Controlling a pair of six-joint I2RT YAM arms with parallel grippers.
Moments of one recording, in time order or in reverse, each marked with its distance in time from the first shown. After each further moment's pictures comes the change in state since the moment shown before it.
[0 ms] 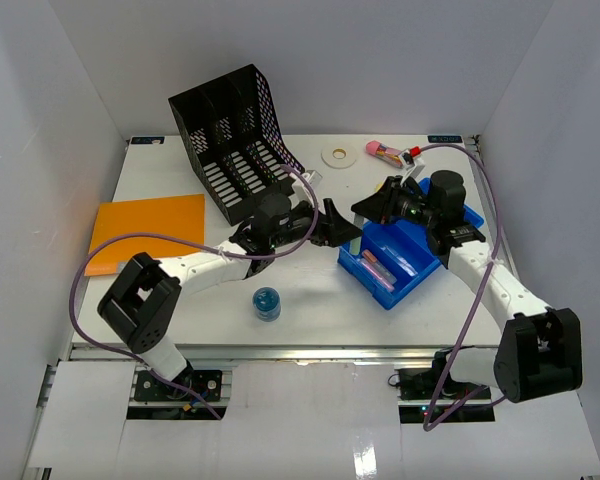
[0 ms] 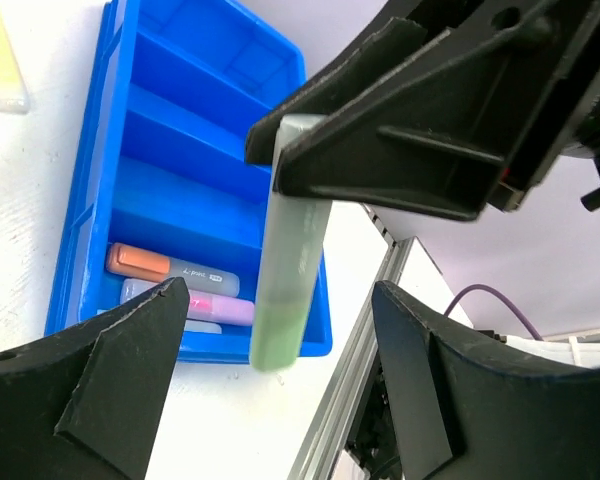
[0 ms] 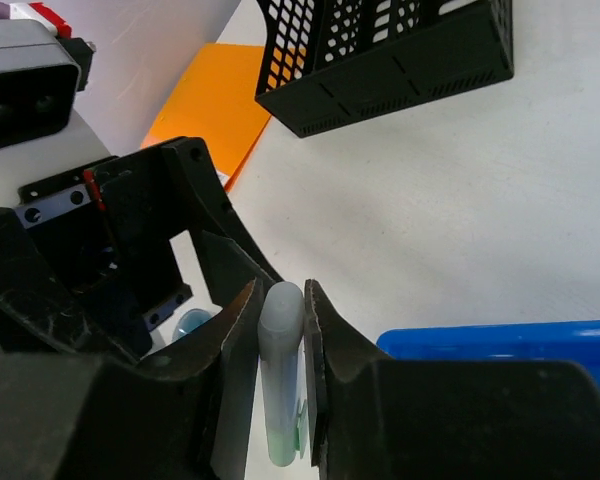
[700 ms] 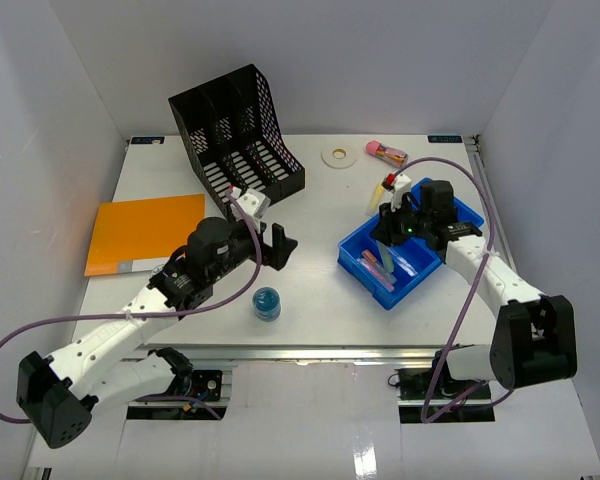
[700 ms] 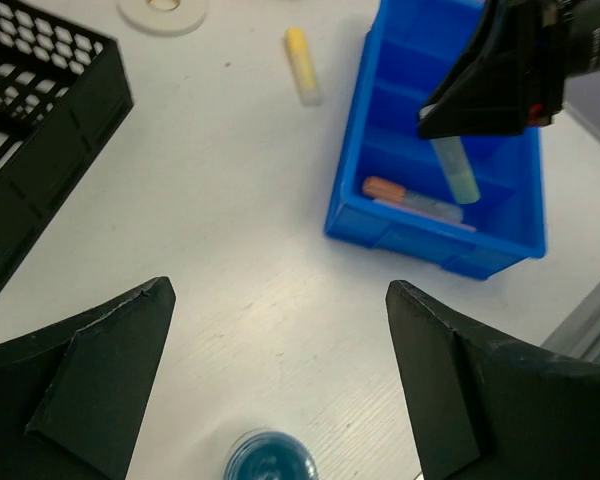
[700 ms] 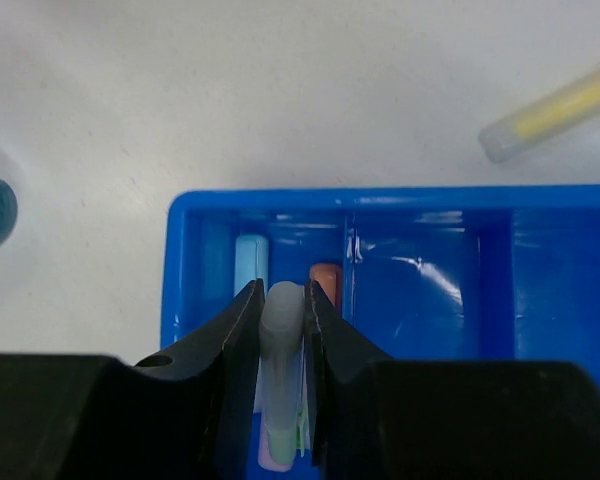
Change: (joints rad) left arm 0.024 -0.667 -0.194 -0.588 -0.404 0.541; right arm -0.026 0.065 0.010 -0.399 0.172 -0.674
